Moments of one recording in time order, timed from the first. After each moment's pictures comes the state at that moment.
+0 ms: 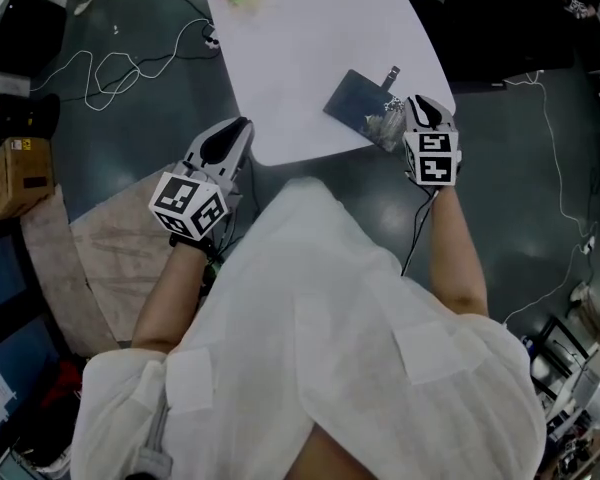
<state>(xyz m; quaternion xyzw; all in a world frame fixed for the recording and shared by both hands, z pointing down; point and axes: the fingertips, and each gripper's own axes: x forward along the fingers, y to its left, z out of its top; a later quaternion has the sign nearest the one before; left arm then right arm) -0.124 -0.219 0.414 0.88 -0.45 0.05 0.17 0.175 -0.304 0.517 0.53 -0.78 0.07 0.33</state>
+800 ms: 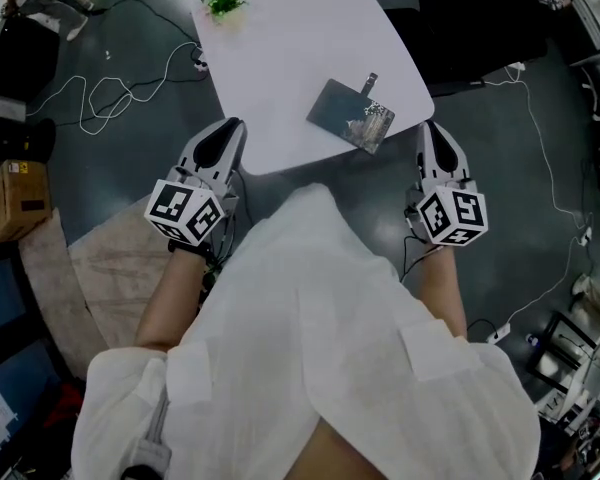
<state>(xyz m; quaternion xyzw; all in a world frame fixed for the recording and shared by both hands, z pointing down) -0.103 -0.211 0.368 0.89 -0.44 0.00 0.12 0.203 -0.214 0.379 0.59 -0.80 0.10 0.03</state>
